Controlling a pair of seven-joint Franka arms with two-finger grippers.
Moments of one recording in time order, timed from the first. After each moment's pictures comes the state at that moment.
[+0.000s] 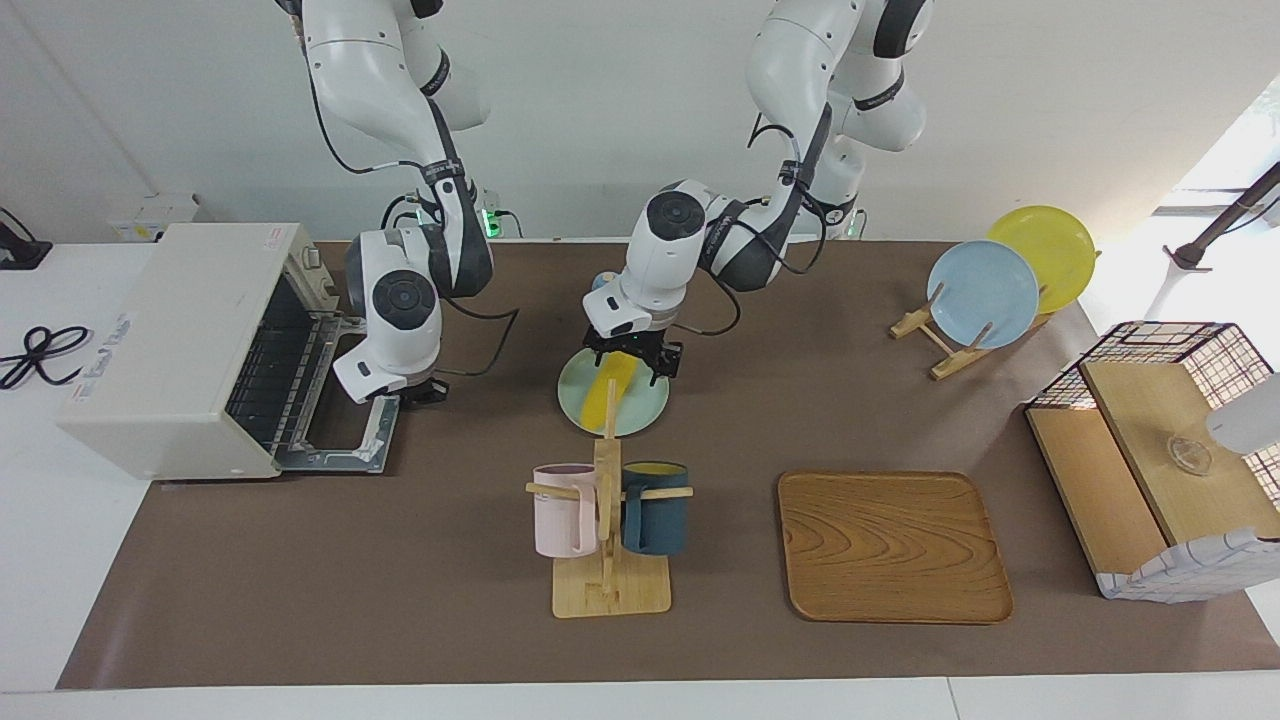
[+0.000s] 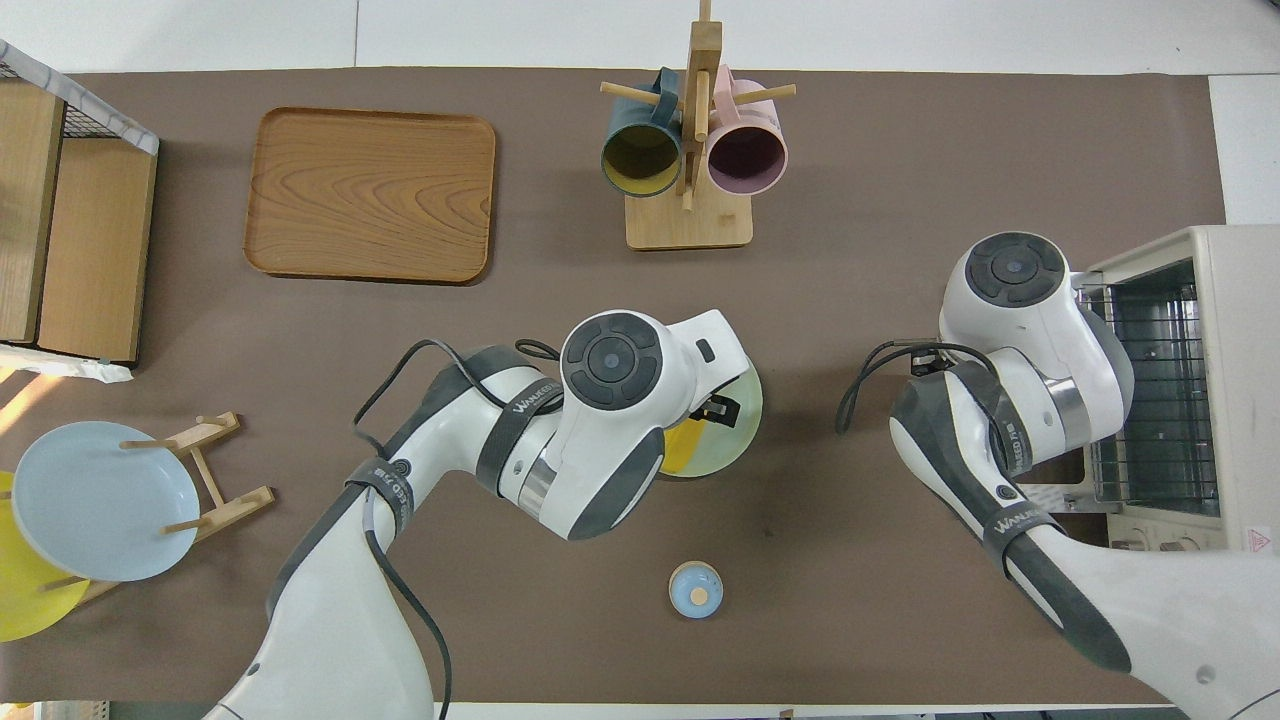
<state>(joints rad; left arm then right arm) -0.77 0.40 -0.03 -1.80 -0.18 2.30 -0.27 0.15 0.24 -0.02 -2.09 -0.33 2.09 0.43</state>
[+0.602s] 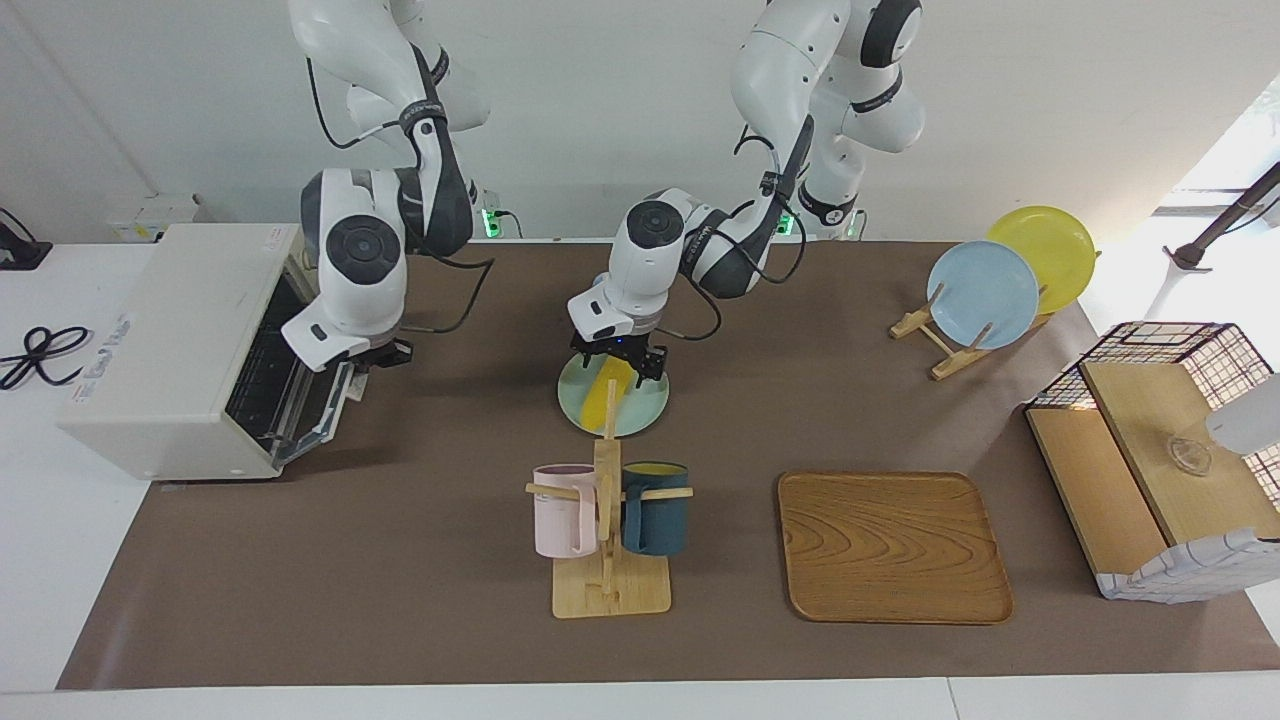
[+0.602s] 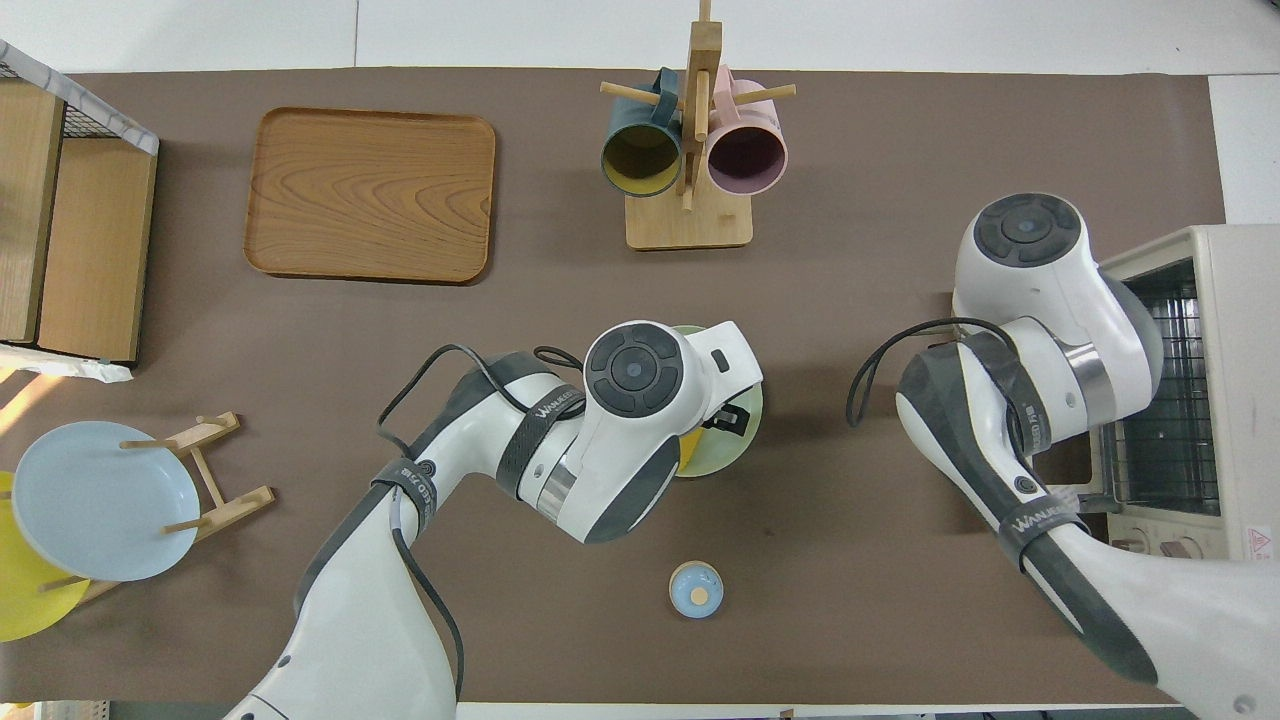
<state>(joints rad) -0.80 0.43 -0.02 -1.79 -0.18 2.32 -0.27 0.10 0.12 -0.01 -1.92 -0.34 1.77 0.19</state>
